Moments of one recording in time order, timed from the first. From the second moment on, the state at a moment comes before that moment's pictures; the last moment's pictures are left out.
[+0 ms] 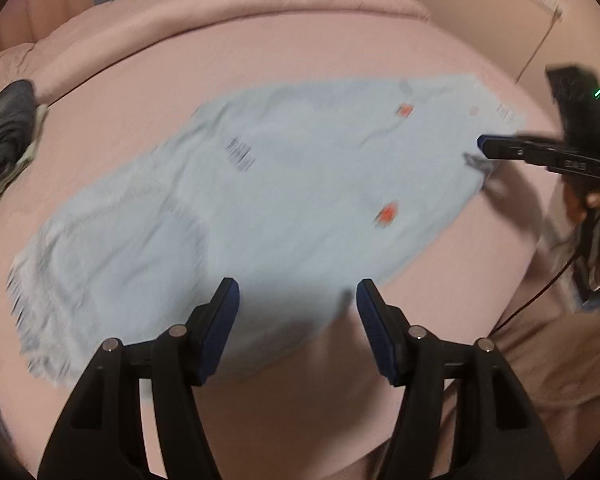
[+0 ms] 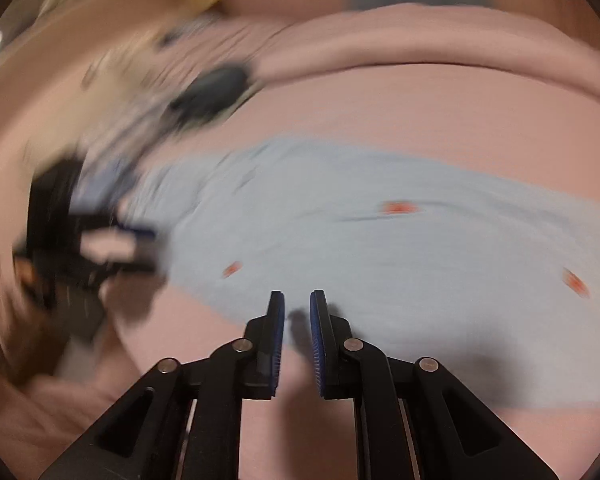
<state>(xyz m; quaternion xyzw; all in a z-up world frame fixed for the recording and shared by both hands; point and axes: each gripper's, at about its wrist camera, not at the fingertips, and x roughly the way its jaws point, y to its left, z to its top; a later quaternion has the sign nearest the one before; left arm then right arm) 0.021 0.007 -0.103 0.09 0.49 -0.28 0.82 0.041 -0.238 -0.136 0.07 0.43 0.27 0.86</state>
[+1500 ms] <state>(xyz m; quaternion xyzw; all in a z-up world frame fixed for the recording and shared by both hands) 0.101 -0.287 -0.134 -0.05 0.56 -0.38 0.73 -0.005 -0.466 -0.173 0.40 0.33 -0.04 0.85</state>
